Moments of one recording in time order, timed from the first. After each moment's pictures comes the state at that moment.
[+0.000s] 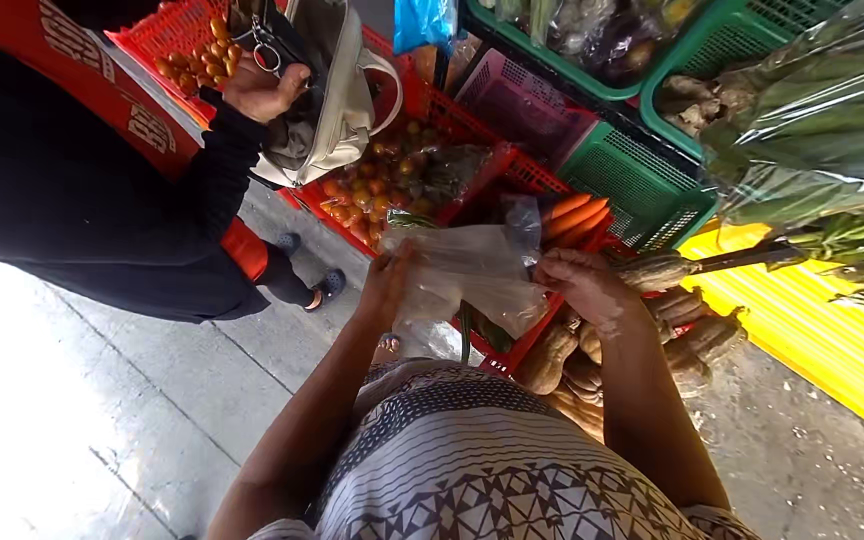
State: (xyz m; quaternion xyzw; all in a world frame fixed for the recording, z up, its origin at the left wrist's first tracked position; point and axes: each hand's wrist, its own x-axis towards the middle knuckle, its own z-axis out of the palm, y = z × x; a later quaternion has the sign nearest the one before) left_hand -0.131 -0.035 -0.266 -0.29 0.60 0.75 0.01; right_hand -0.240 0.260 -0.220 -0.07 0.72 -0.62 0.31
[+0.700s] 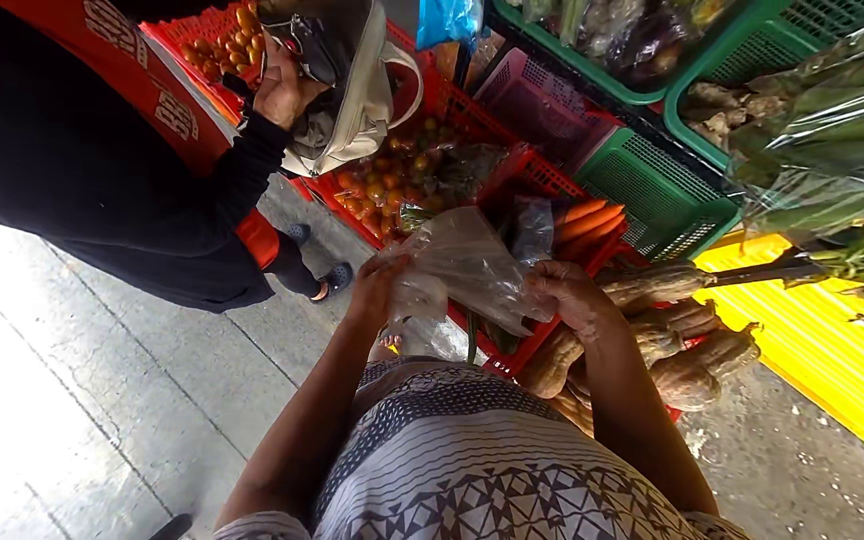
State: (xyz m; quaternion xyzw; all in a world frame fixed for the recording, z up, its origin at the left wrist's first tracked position) left_hand -0.109 -0.052 -0.290 -0.30 0.45 0.84 -0.06; right_hand -0.233 0.242 -0.247 -0.07 0.71 -0.61 0.34
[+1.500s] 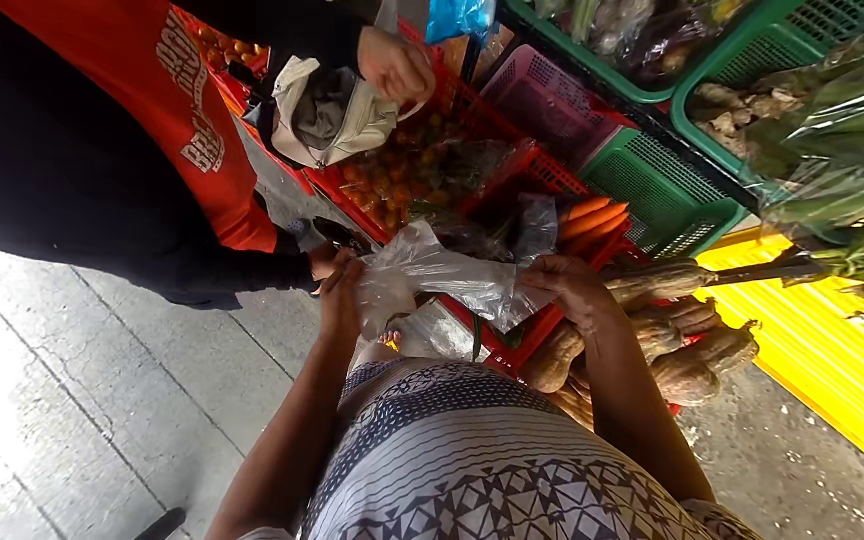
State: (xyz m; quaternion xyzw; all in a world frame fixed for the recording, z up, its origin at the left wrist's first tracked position) left_hand -0.061 -0.086 -0.309 -0.40 0.48 0.76 -0.16; right_hand -0.226 0.228 -0.240 -0.04 0.74 -0.59 0.34
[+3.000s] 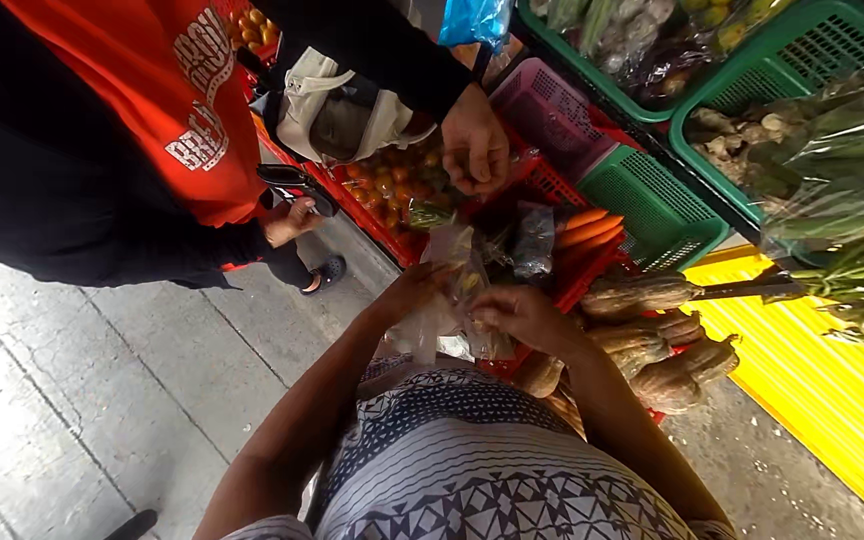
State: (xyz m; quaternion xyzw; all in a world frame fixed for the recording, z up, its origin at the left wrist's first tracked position) left_hand -0.099 -0.042 -0.279 -0.07 0.68 0.72 0.13; right_hand -0.172 0.178 -0.191 -0.30 0.80 -0.35 0.37
